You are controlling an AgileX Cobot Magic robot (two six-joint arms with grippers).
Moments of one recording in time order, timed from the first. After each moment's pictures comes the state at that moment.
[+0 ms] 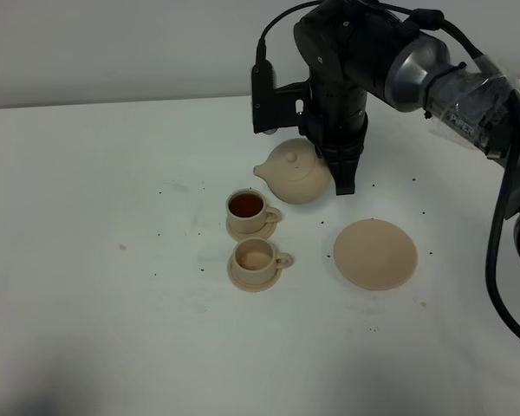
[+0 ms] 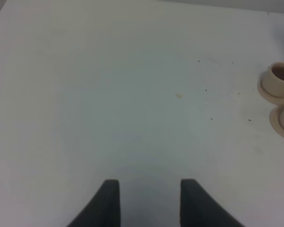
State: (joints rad) left arm 0.02 -0.01 -0.50 0.02 1.03 -0.08; right arm 0.68 2.27 -2.09 -0.18 1.22 -1.01
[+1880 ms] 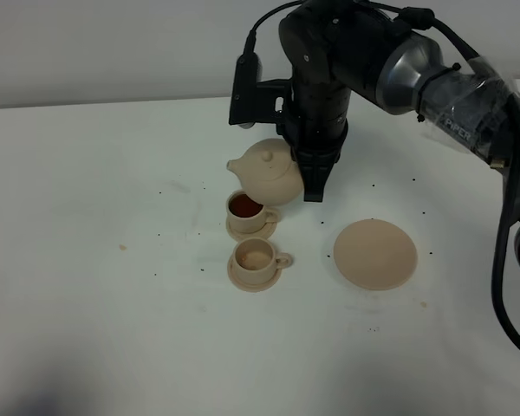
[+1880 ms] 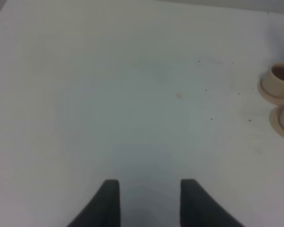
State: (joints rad) left arm 0.02 -0.01 -0.50 0.02 1.03 -0.08; right arm 0.74 2.24 -2.08 -0.13 1.22 -0.84
